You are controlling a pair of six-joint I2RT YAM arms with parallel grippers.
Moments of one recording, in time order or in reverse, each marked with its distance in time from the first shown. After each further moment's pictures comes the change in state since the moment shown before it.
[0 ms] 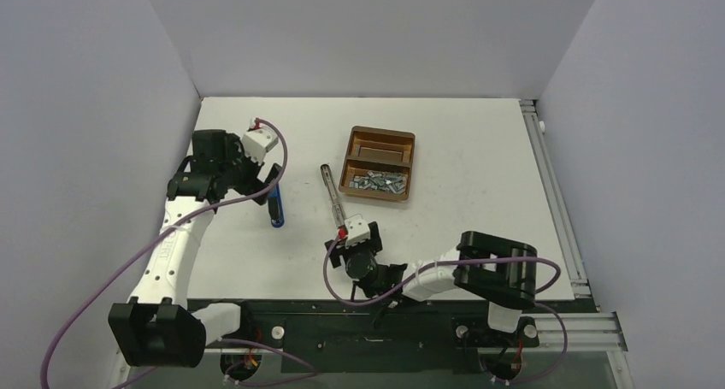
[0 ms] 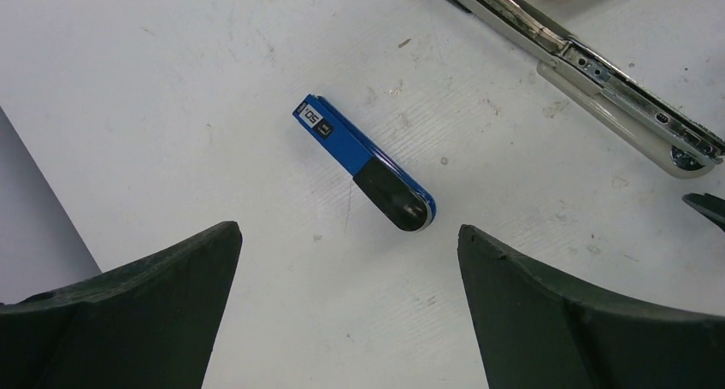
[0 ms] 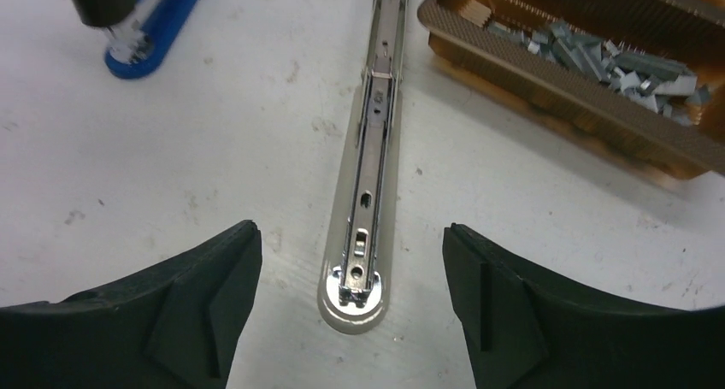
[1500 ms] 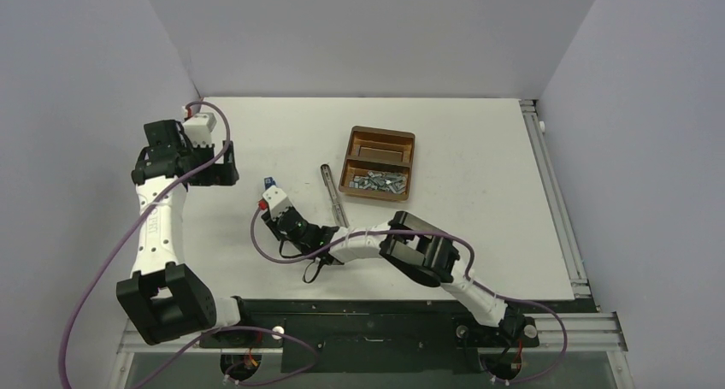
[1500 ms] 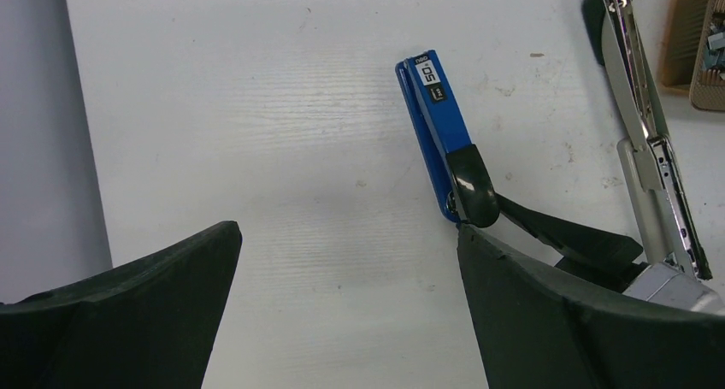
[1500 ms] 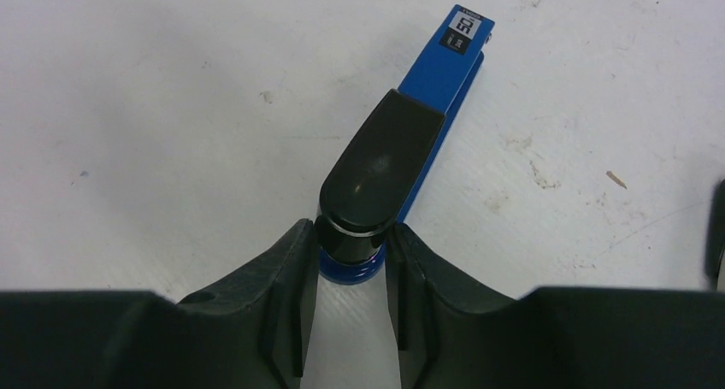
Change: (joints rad) left arm 0.348 0.152 0.131 -0.080 -0.007 -0.297; right arm -0.118 0.530 0.893 -0.307 -0.468 -0.175
